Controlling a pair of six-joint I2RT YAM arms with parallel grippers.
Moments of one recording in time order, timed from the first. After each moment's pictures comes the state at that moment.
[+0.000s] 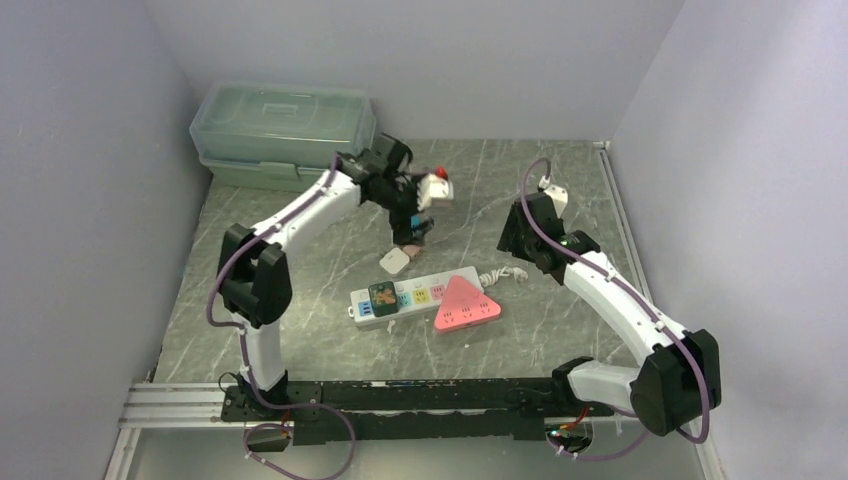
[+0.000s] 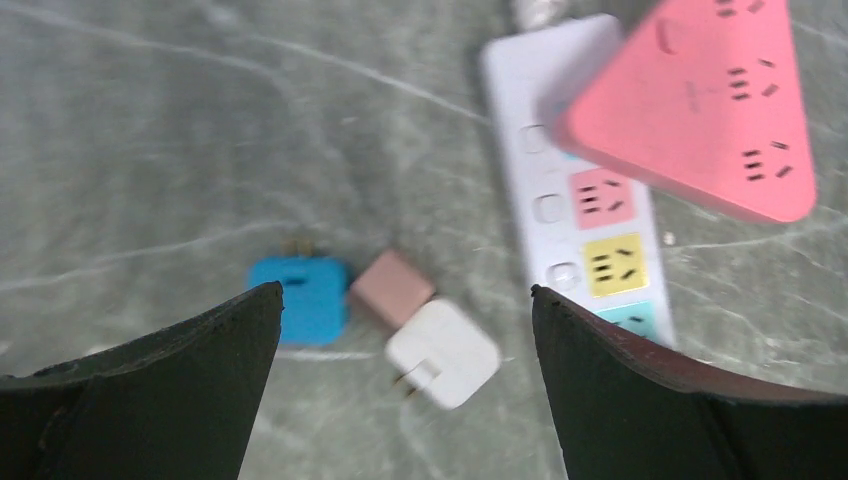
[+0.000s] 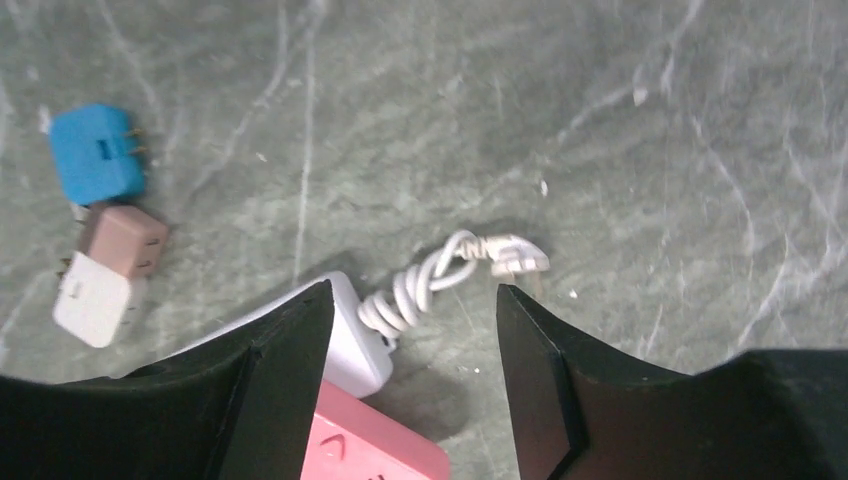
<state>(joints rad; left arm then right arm) -0.60 1.91 1.68 -0.81 0.61 0.83 0.40 1.19 0.88 -0.54 0.33 0.62</state>
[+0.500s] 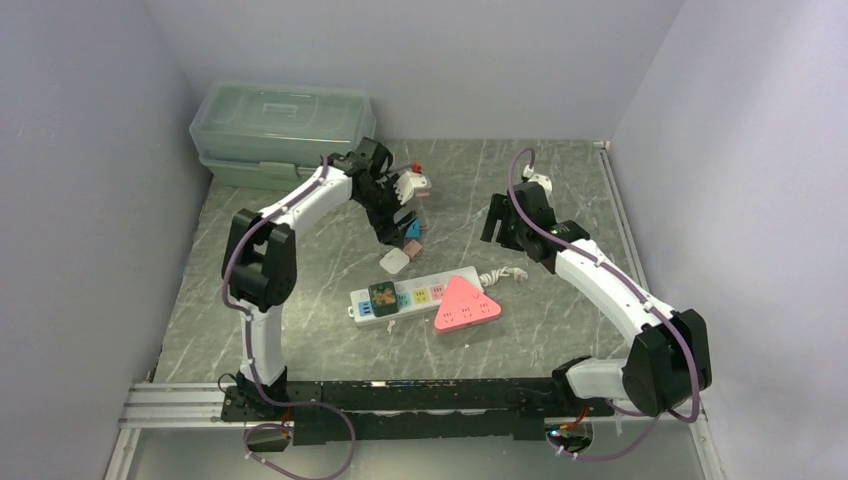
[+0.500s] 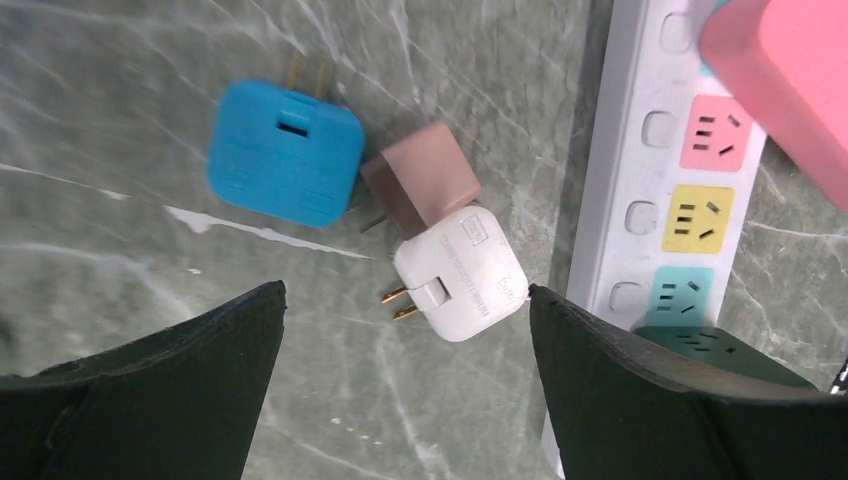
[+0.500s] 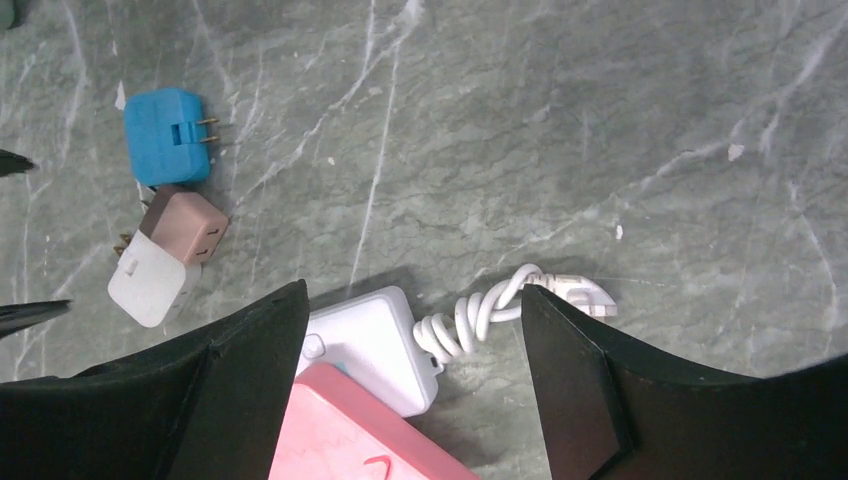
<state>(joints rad) -0.45 1.98 1.70 -0.83 0.52 0.67 0.41 1.28 0.97 -0.46 0.23 0.55</state>
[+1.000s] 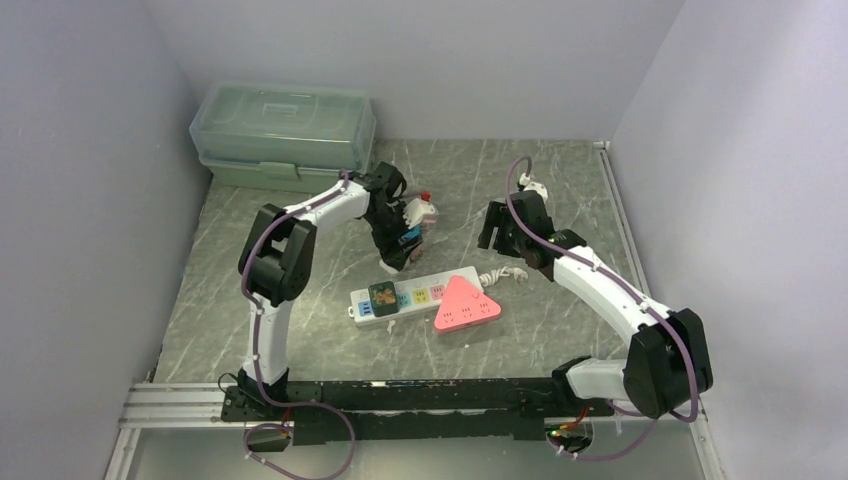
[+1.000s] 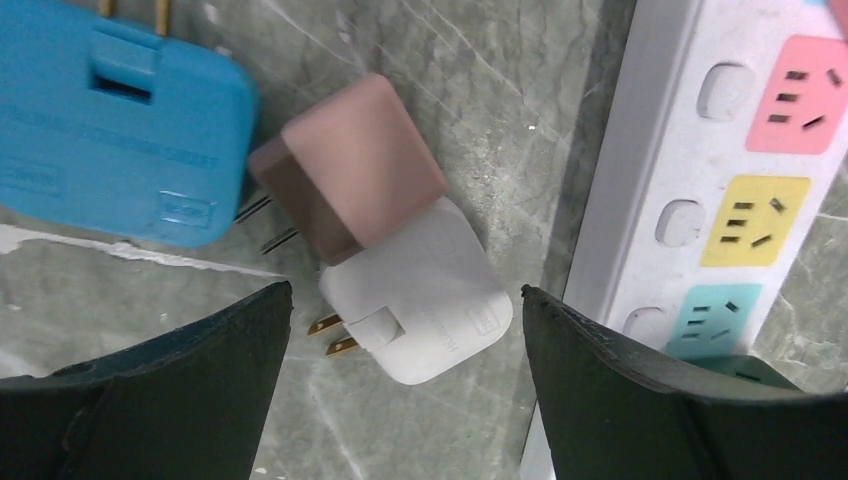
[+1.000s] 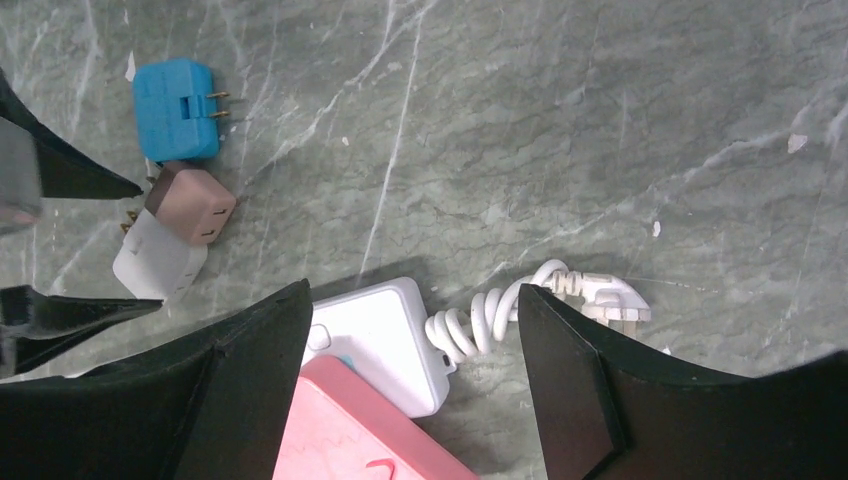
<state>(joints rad) -0.51 2.09 1.62 -0.83 0.45 0.63 0.41 1.28 0.89 -0.36 0.17 0.55</state>
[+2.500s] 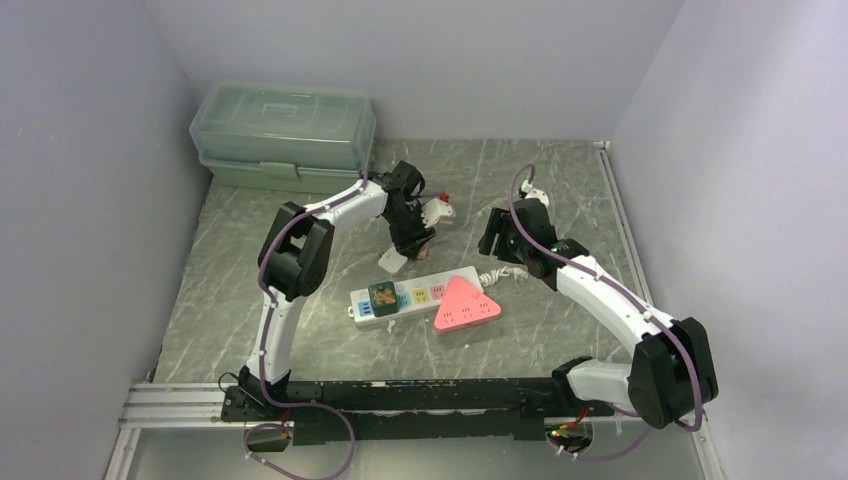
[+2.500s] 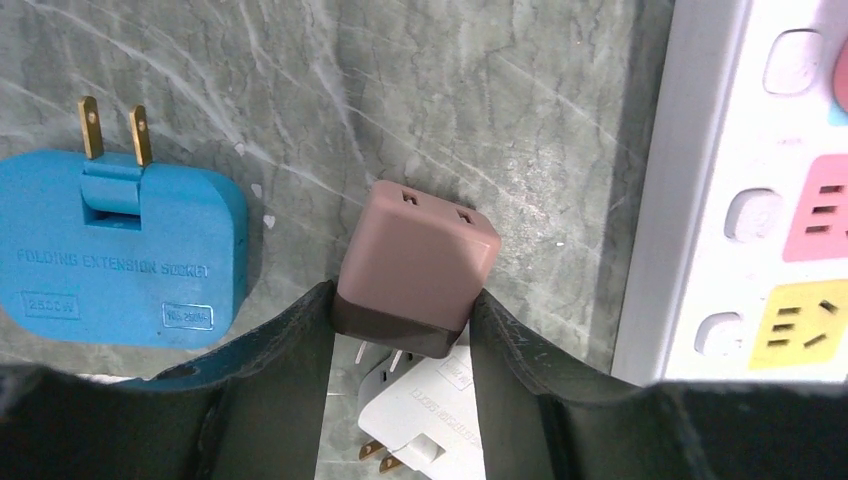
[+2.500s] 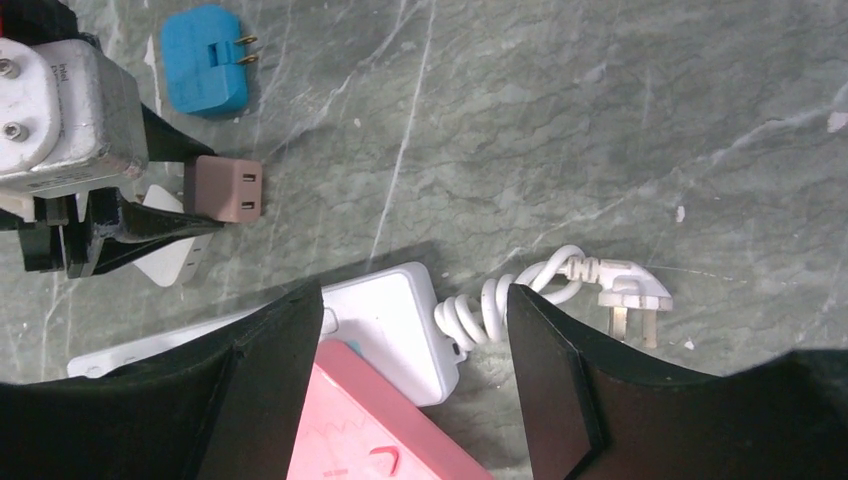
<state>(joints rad) -0.58 2.21 1.74 -0.79 0.42 0.69 0.41 1.23 0.81 -0.31 0.14 0.57</state>
